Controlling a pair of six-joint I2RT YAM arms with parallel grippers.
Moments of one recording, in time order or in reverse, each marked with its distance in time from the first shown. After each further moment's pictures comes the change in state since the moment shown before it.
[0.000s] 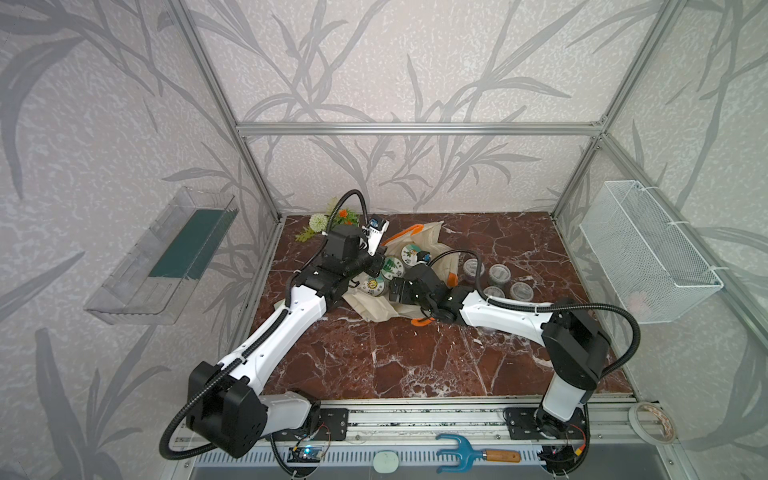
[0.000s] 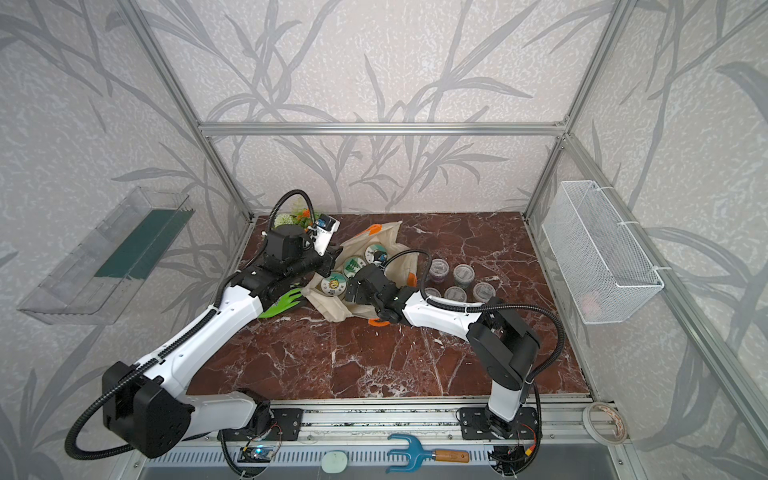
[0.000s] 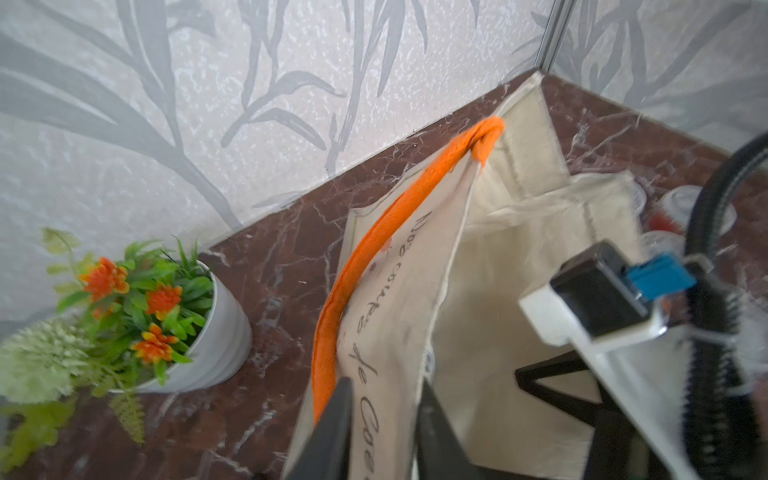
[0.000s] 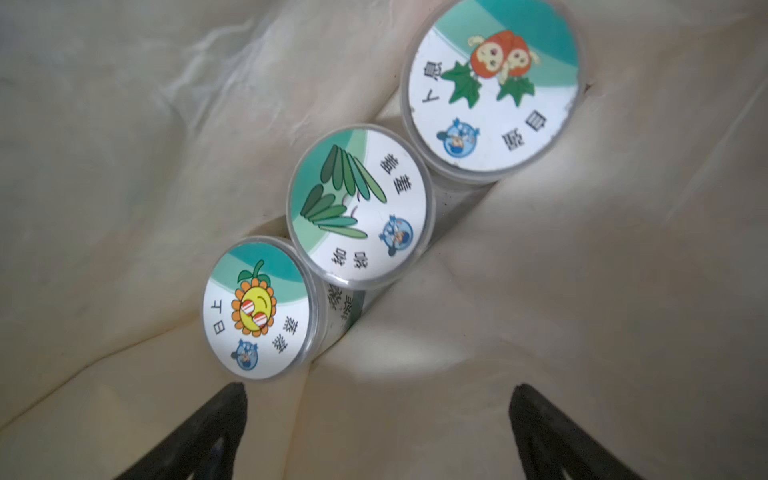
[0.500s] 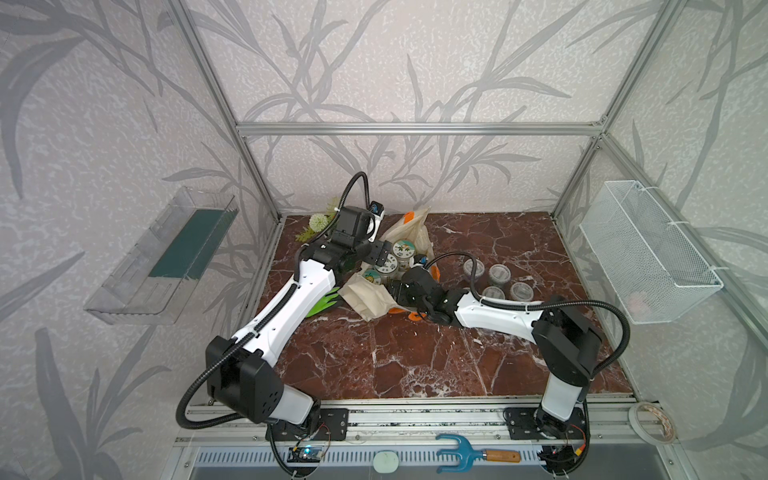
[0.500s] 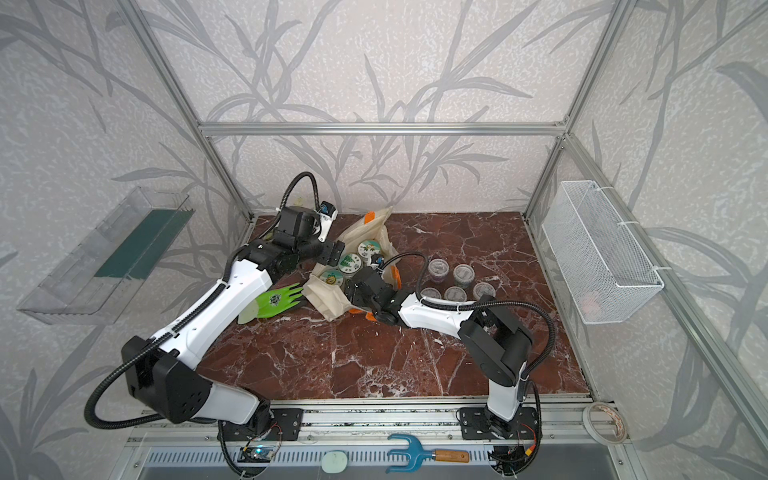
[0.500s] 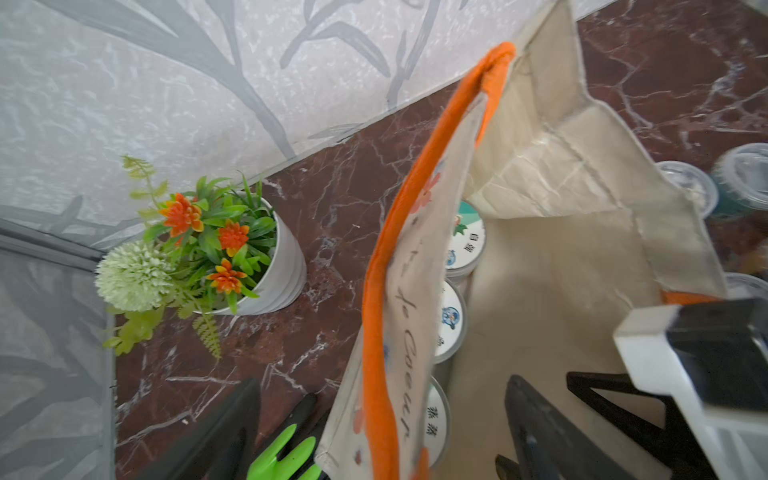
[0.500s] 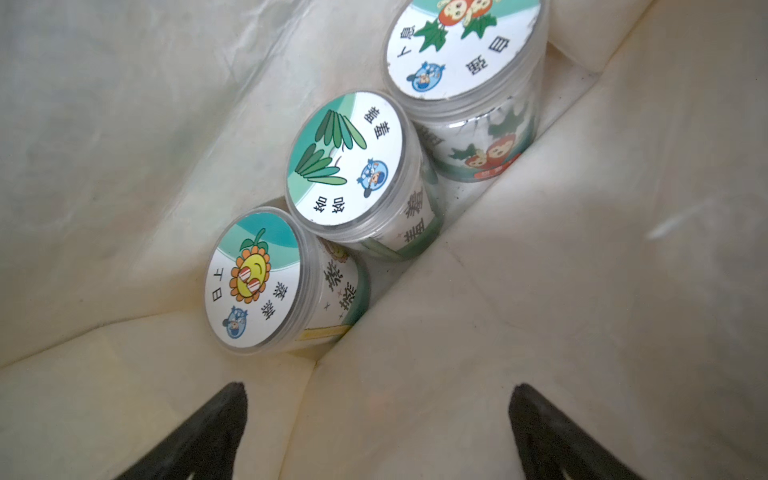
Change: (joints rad) left arm 0.000 0.190 0.286 -0.306 -0.241 -0.016; right arm 0.009 0.047 -0.002 0.050 0.000 0.016
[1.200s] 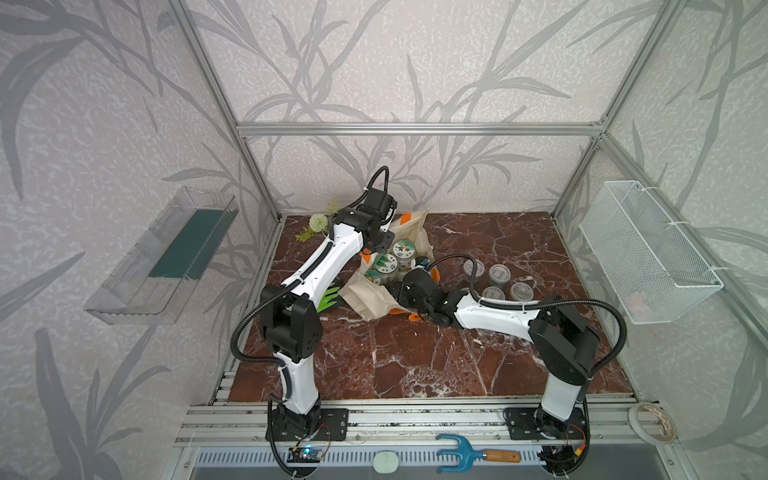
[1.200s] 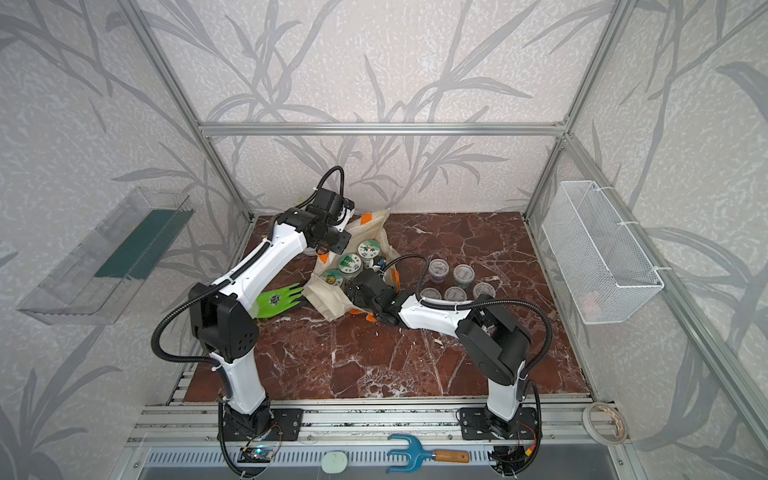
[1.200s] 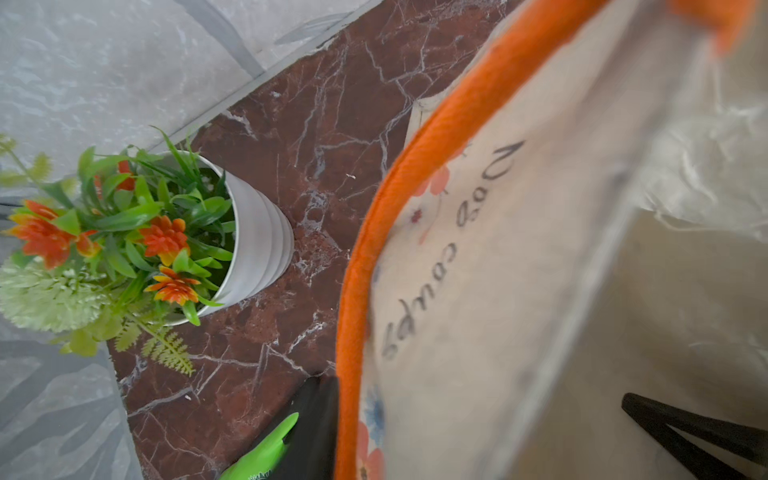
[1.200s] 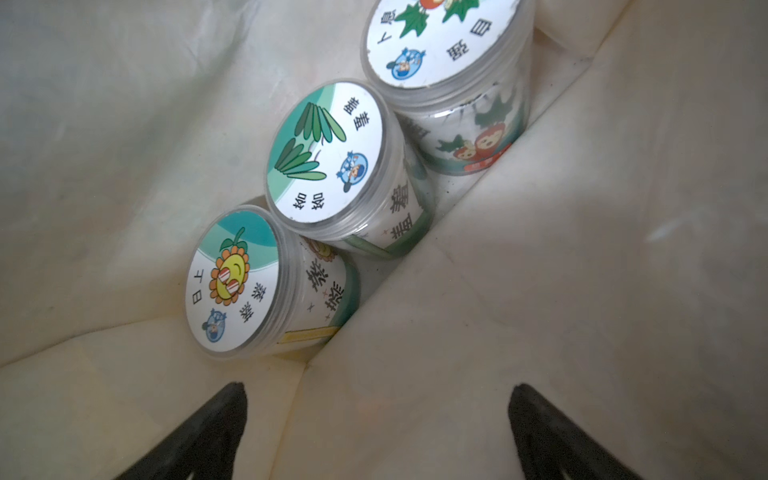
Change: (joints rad) left arm 0.006 0.382 0.398 -0.317 -0.008 0.003; right arm -0.017 0.005 -0.029 0.029 0.000 0.017
